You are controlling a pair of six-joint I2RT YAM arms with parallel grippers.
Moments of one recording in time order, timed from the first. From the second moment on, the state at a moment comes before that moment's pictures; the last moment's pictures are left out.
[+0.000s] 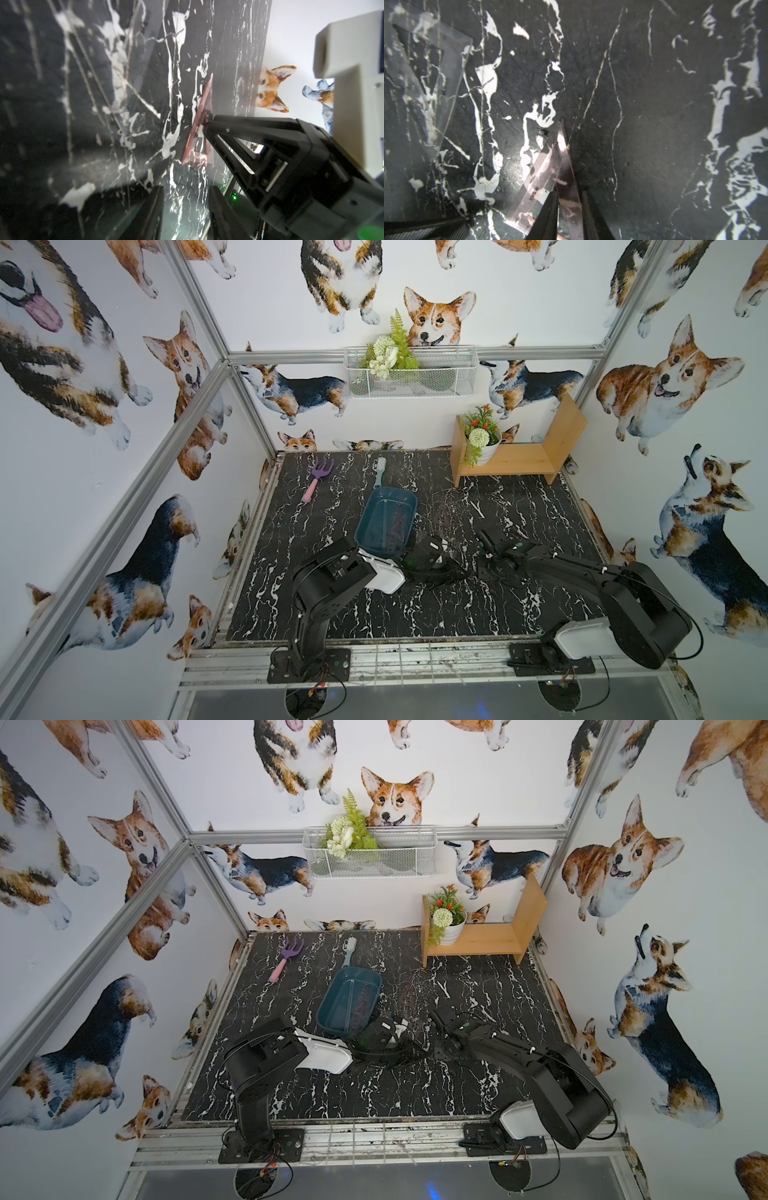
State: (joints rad) left arm -0.94 1.93 0.82 0.46 0.40 -1.21; right arm 0.52 1.38 0.63 -0.53 0.11 0.60
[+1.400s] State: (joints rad) left arm -0.91 1.89 0.90 0.21 0.30 -1.01; right arm 0.52 1.38 0.56 -0.31 0.00 0.60
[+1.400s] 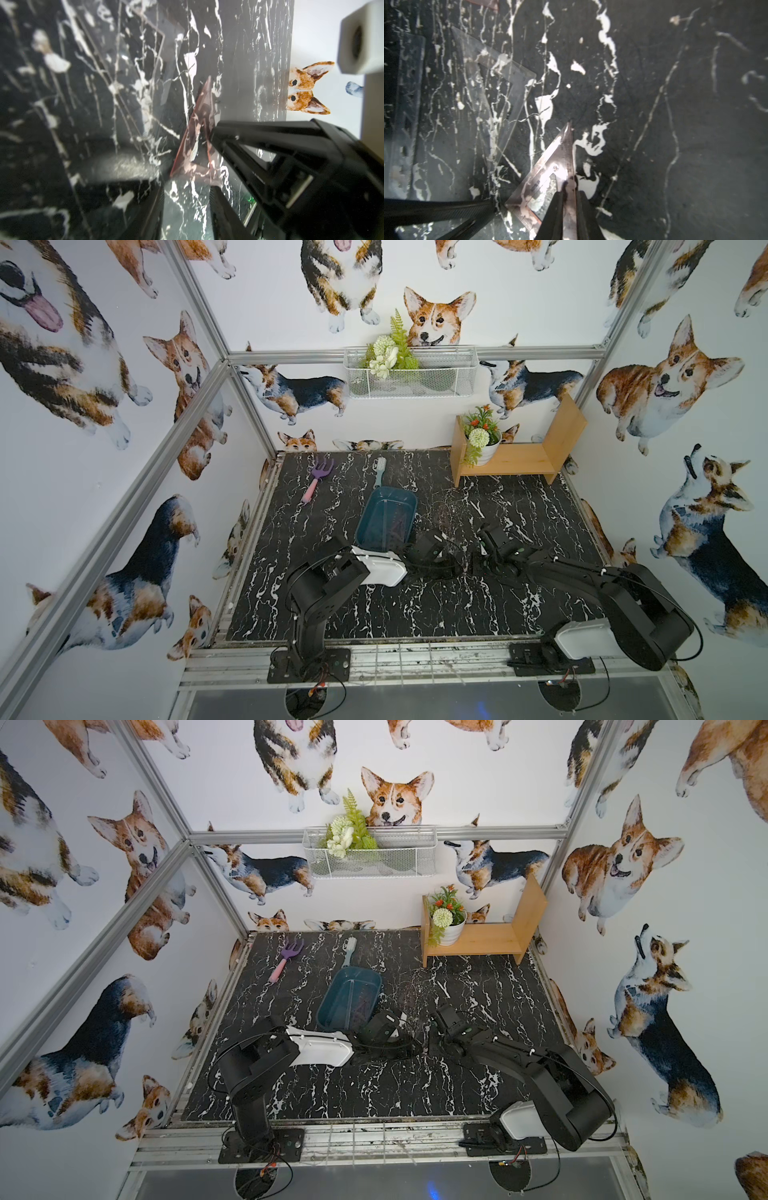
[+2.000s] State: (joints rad) left arm -0.91 1.85 0.87 0.20 0.27 -1.00; right arm 0.52 1.37 0.64 -0.49 -0.01 0.60
